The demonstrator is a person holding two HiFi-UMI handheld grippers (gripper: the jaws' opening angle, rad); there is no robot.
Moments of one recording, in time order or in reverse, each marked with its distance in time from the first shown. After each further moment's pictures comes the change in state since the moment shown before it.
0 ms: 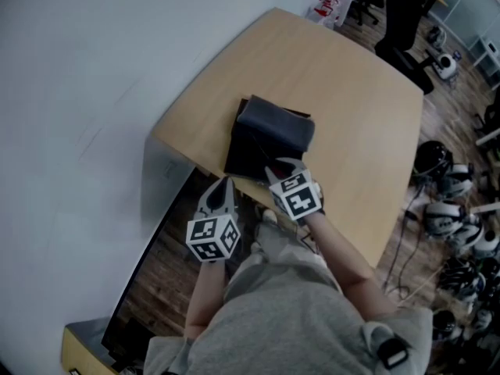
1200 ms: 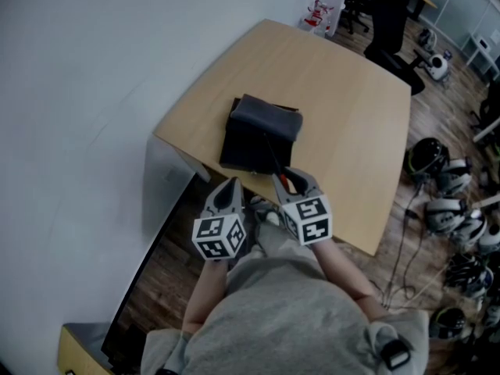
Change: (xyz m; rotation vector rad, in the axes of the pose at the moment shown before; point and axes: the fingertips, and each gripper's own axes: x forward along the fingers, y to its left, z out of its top) left arm -0.041 -0.056 -0.014 0.052 -0.028 -0.077; right arm -0.117 0.023 -0.012 0.129 -0.330 -0.093
